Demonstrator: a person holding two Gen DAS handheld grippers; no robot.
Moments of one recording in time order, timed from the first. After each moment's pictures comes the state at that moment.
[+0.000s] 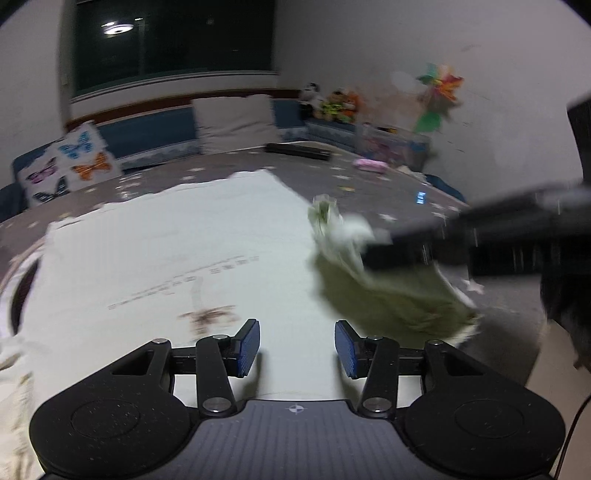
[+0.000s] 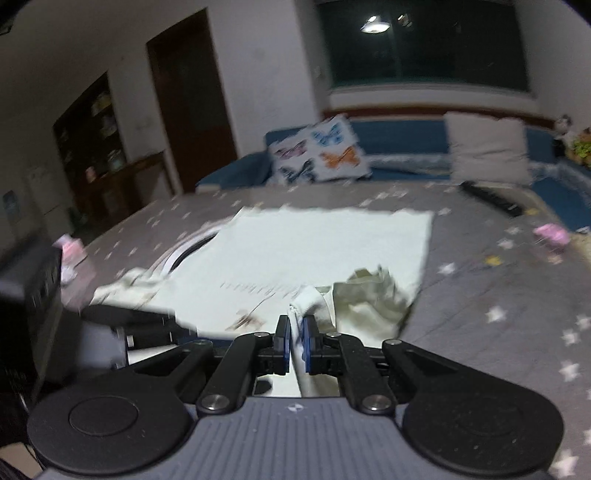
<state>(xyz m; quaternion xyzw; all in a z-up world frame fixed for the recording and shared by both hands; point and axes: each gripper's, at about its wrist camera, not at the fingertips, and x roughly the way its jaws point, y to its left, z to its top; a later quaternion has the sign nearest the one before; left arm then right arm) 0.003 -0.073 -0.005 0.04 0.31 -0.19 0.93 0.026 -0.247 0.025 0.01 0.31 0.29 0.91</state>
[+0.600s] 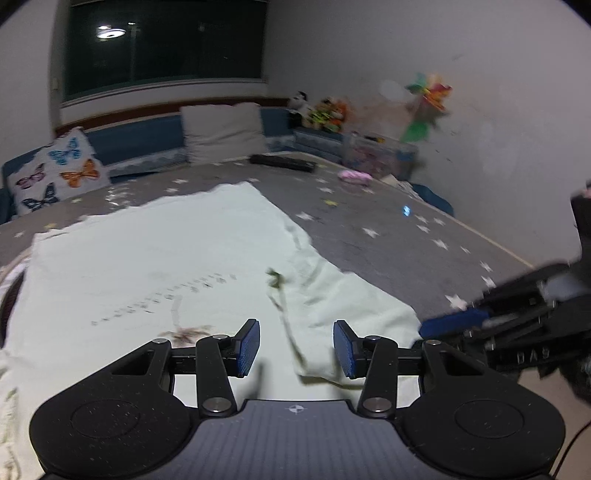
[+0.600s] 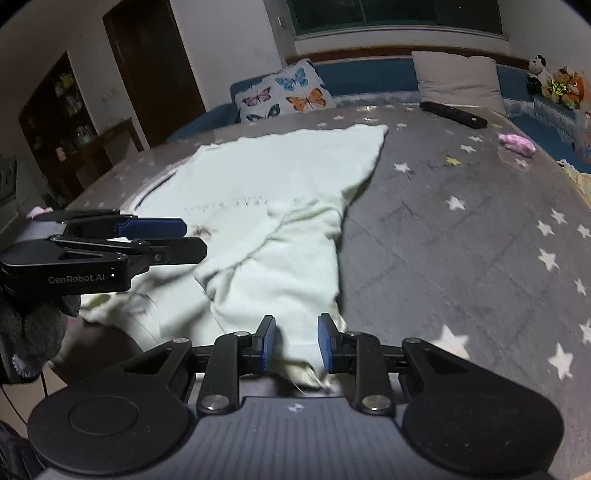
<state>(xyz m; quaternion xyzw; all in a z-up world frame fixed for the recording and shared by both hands) 0.009 -0.095 0.000 0.04 0.31 -0.23 0.92 0.002 -0.295 -0.015 0.02 0.39 0.23 0.89</state>
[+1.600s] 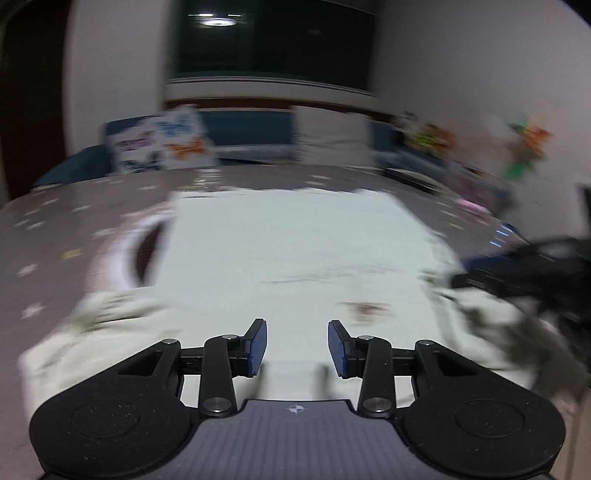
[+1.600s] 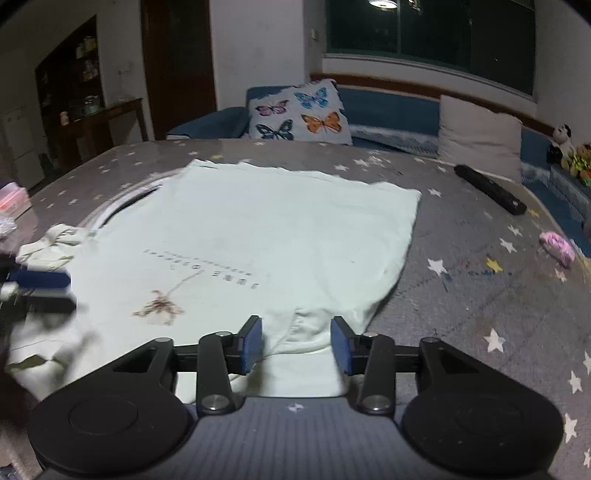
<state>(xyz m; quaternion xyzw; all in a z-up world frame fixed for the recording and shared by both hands) -0.017 0.035 0.005 -0.03 0.30 -0.04 0.95 0.085 -0.233 -0.008 -0.07 0.34 0.24 0.91</state>
